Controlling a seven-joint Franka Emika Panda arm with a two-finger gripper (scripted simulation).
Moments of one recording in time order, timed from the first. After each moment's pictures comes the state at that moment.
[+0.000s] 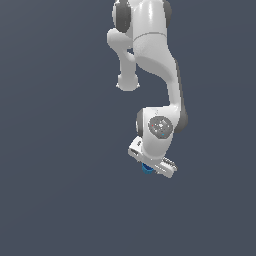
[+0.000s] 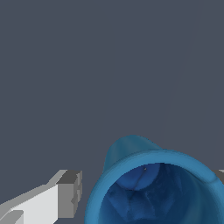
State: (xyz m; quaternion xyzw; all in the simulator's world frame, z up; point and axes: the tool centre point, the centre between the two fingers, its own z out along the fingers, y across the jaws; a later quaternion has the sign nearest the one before) arm 0.072 0.091 0.040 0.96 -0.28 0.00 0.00
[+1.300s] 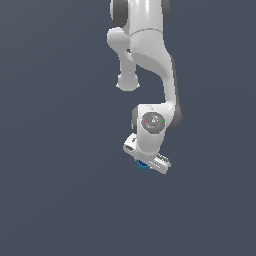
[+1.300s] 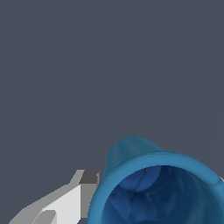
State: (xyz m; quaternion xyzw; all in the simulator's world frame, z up) arm 0.058 0.072 0.043 0.96 -0.28 0.00 0.00
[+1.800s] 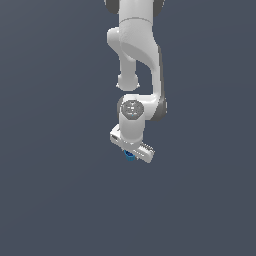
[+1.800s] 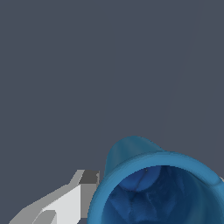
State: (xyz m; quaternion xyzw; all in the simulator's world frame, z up) arm 0.016 0.013 0.054 0.96 -0.28 0.00 0.00
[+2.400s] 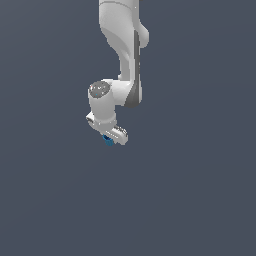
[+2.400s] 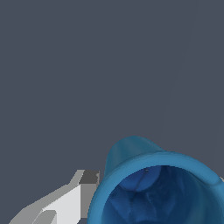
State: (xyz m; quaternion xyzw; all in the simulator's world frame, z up) arm -0.057 -0.092 0.074 0.96 -0.28 0.00 0.00
